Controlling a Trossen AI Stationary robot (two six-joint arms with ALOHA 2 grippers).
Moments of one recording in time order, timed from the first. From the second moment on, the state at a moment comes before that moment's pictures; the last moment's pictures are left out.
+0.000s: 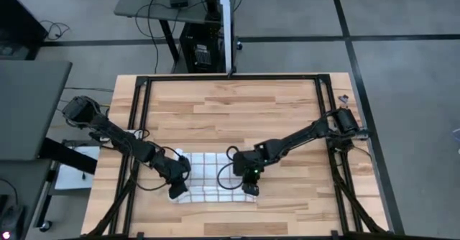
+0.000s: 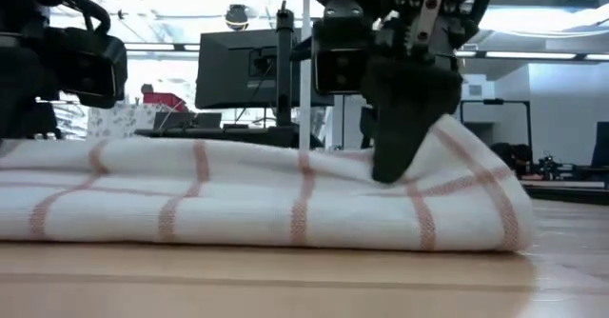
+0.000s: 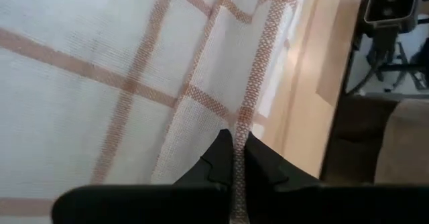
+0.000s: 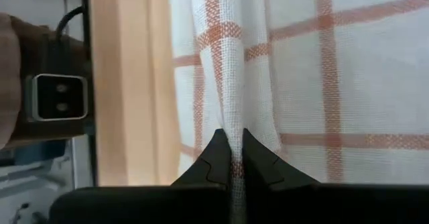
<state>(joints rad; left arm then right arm) -0.51 1.32 0.46 0.00 0.15 -1.06 0.25 1.95 1.16 -0.24 -0.40 0.51</state>
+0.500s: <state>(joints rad) -0.47 1.30 0.49 -0.18 0.08 -0.94 0.21 1.93 1.15 -0.31 -0.32 0.58</state>
